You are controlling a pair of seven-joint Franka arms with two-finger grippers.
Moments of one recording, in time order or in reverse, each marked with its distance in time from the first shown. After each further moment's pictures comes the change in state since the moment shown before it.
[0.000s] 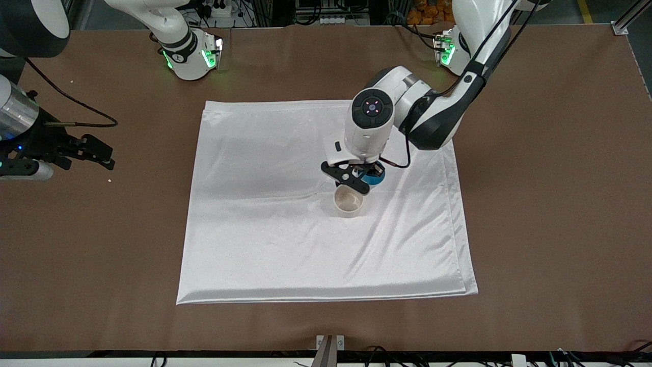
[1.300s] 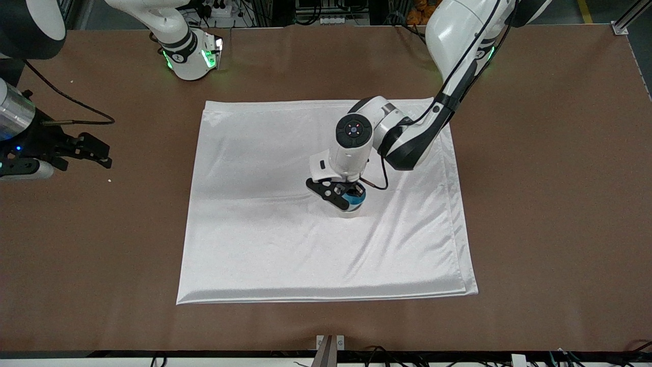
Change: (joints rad) left arm -0.103 0.141 0.104 0.042 0.004 0.214 0.034; right arm -0.018 0.000 0.005 -0.004 0.000 -0.006 -0.078
